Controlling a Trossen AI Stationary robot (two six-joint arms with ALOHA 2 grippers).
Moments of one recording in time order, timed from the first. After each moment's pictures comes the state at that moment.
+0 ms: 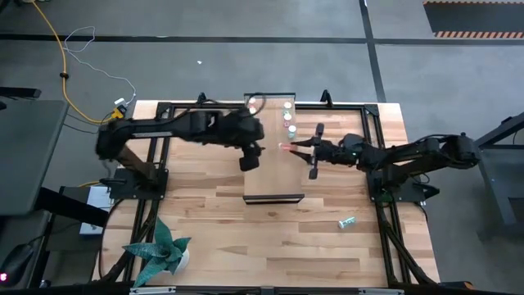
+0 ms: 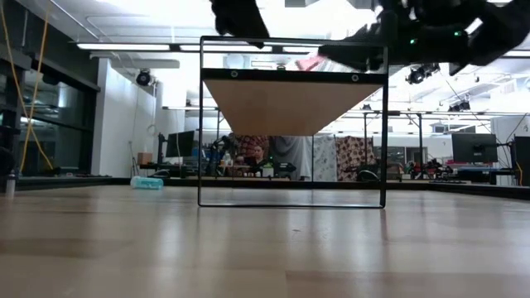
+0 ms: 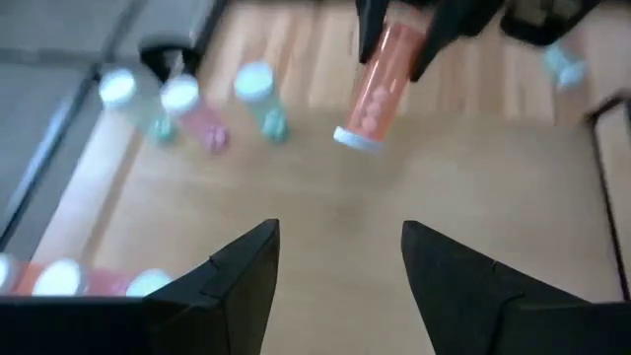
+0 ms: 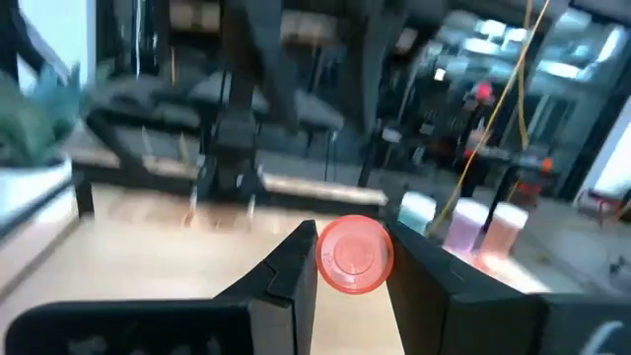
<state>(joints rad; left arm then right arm) 0.22 1.58 1.55 -0.75 -0.18 0.04 -0.15 1.19 0.41 0.84 0.00 -0.24</state>
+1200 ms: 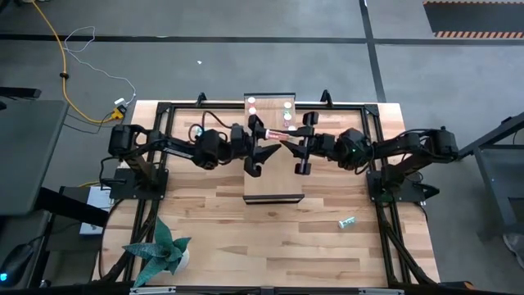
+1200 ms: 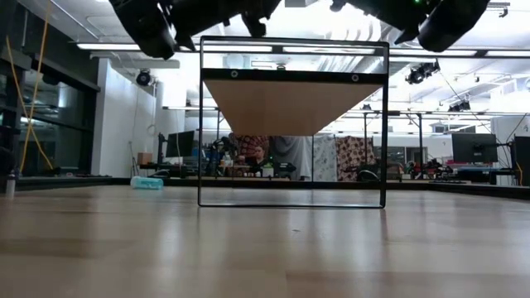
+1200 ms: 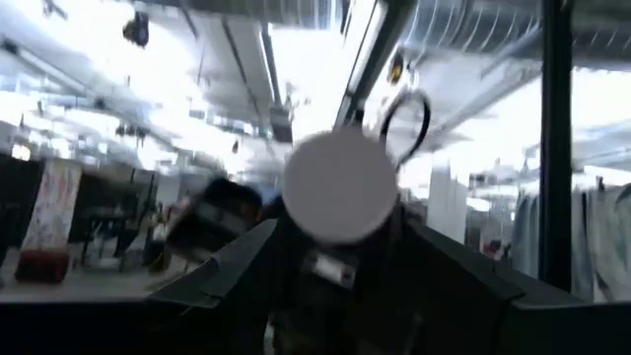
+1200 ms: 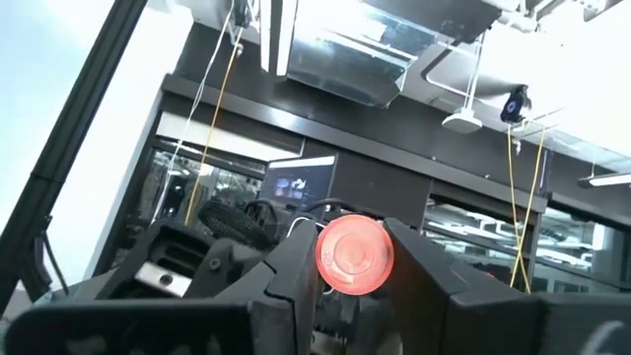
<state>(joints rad) 0.21 1.71 0.90 1.35 0.06 -0.16 -0.10 1.43 0.68 1.32 -0.11 -0.28</state>
